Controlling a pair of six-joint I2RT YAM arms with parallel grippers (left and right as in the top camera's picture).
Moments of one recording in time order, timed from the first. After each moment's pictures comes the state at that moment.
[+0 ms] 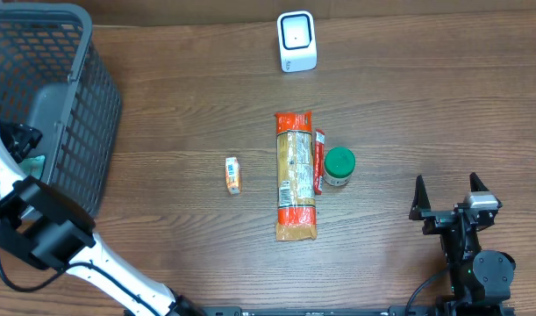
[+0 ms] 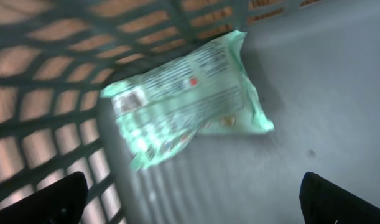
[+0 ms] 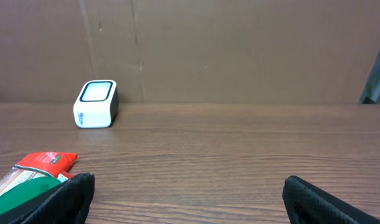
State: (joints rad) left arm 0.77 2.26 2.15 -1.23 -0.27 -0.42; right arm 0.03 0.01 0.02 -0.04 -0.02 0.02
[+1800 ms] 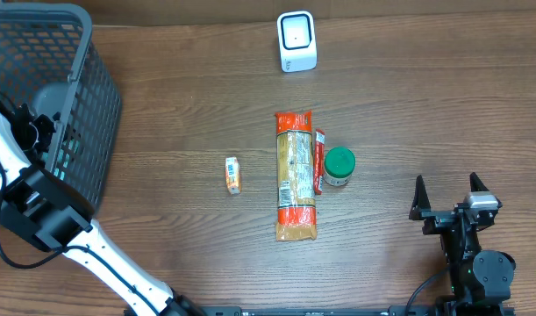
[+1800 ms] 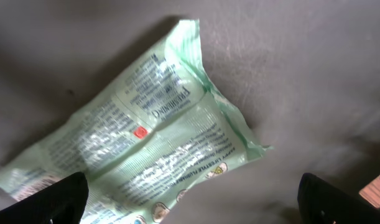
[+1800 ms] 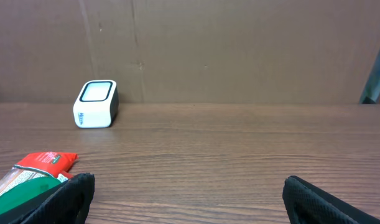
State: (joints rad) left arm 0.75 2.47 2.33 -1.34 0.15 0.03; right arm 0.03 0.01 0.02 -0.03 -0.02 0.02
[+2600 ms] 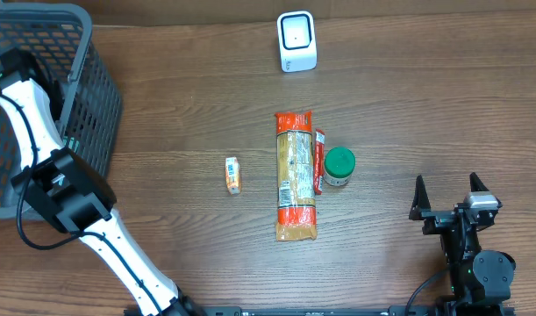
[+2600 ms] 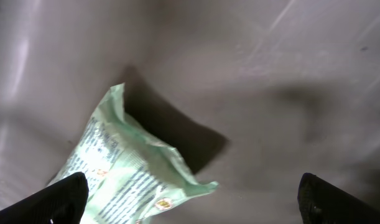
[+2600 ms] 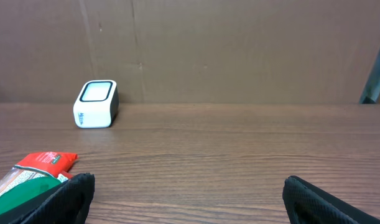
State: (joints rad) left arm 0.58 2.47 2.35 -1.27 -0.16 0.12; right arm 0.03 0.01 0.02 -0.03 -0.02 0.02
